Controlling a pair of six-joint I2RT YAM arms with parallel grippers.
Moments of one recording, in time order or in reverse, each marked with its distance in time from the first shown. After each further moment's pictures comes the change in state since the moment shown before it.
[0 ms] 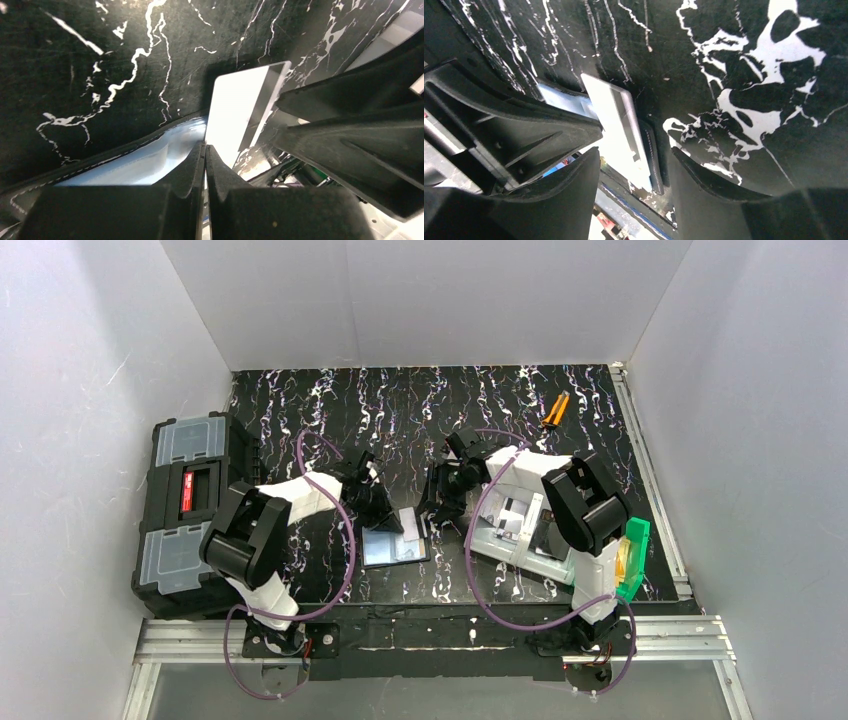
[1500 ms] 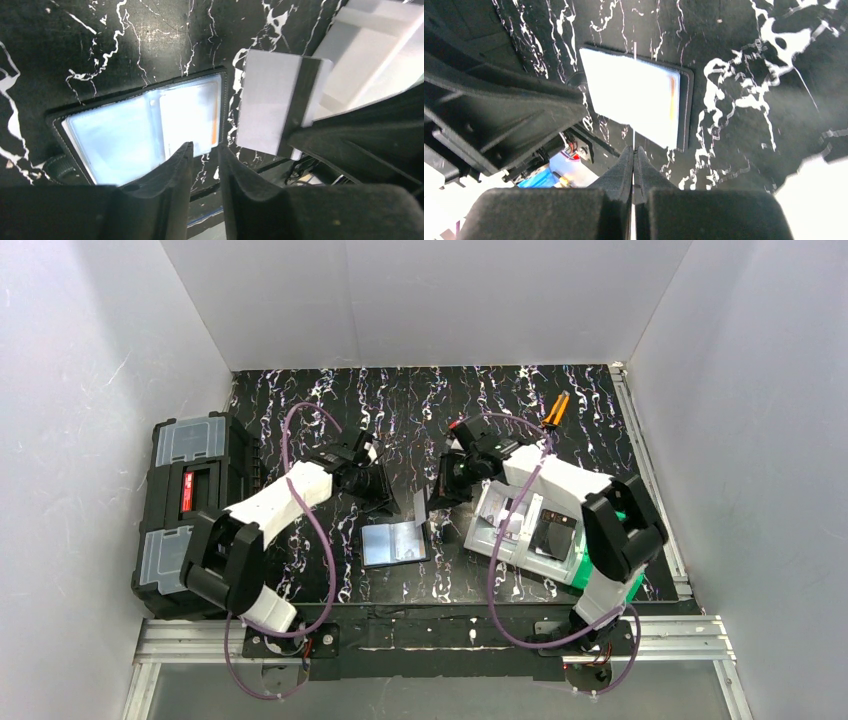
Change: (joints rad) left arm -0.037 -0.121 0.159 -0.237 -0.121 0.116; right arm 0.029 -0.190 -0.006 -0.088 0.059 -0.019
